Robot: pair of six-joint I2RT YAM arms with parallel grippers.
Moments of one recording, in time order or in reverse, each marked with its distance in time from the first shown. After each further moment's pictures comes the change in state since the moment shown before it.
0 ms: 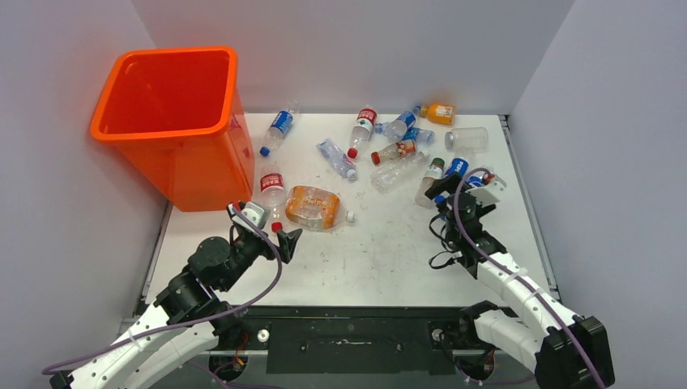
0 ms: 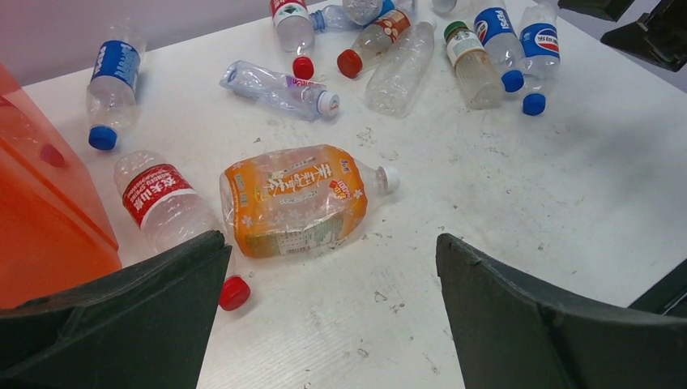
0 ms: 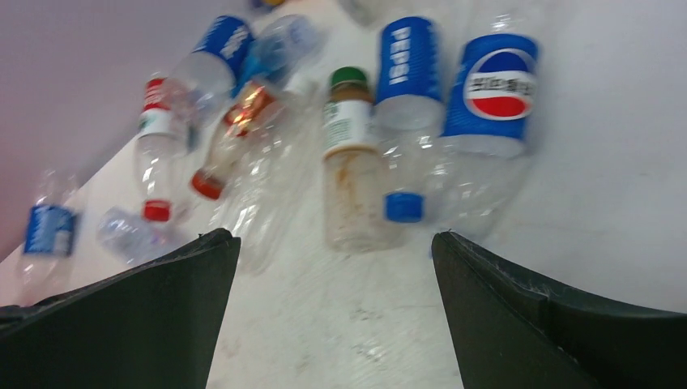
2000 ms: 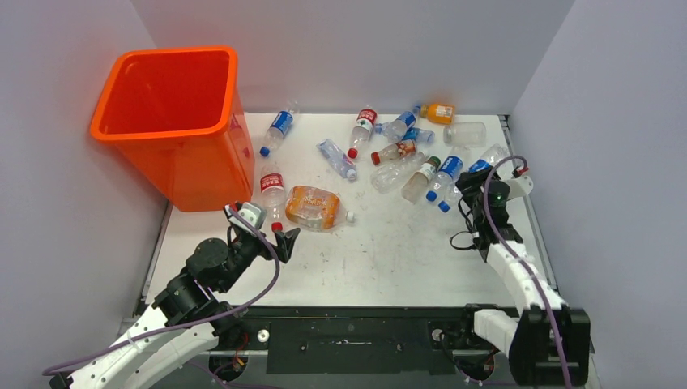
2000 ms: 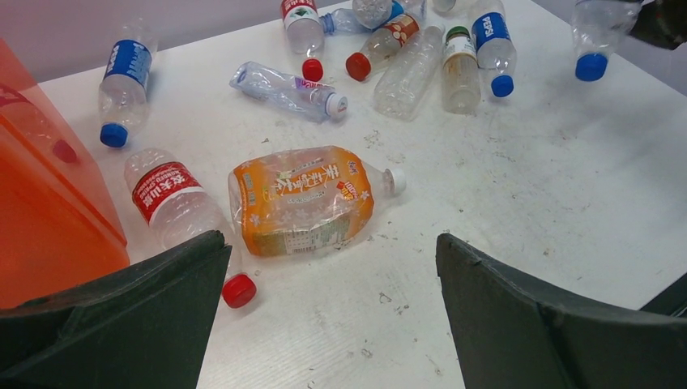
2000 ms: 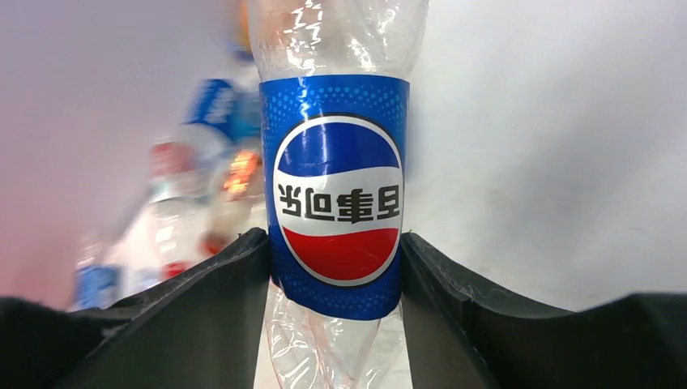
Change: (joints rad) left arm -0.001 -0.020 0.000 -0.008 -0.023 -0.006; right arm -0.460 0.197 0.057 0.042 -0.329 0.043
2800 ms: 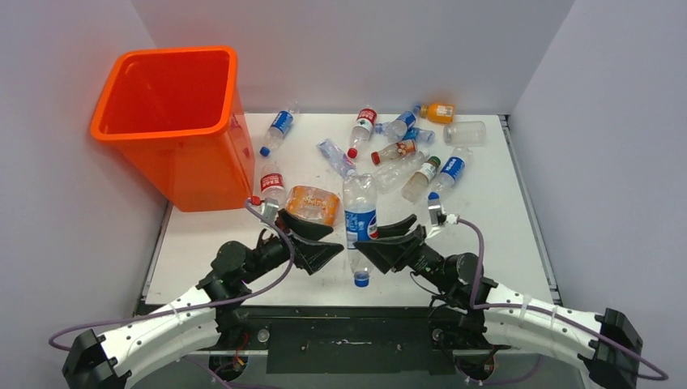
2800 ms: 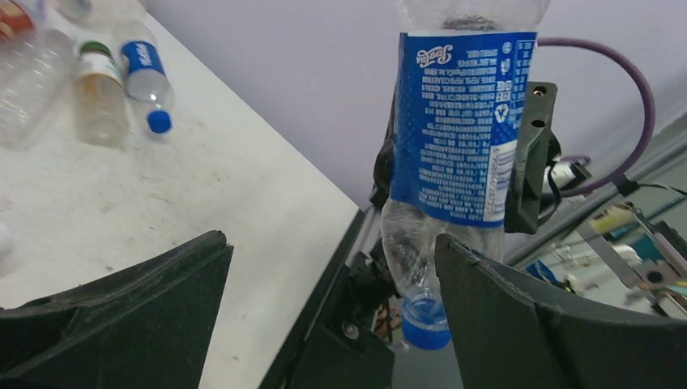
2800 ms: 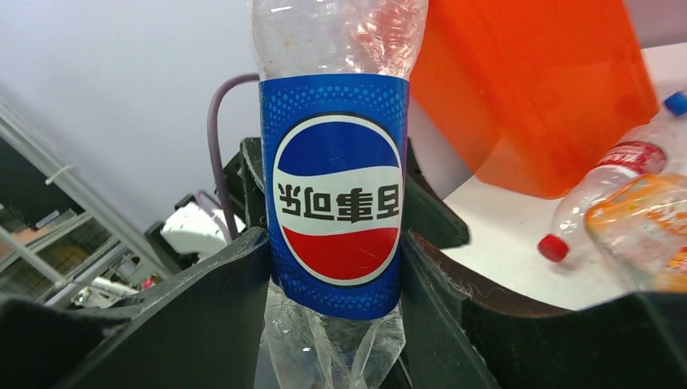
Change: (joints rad) left arm -0.024 0.222 -0.245 0.815 0.472 -0.671; right arm 1.009 -0.485 -0.263 0.617 -0.305 -0.031
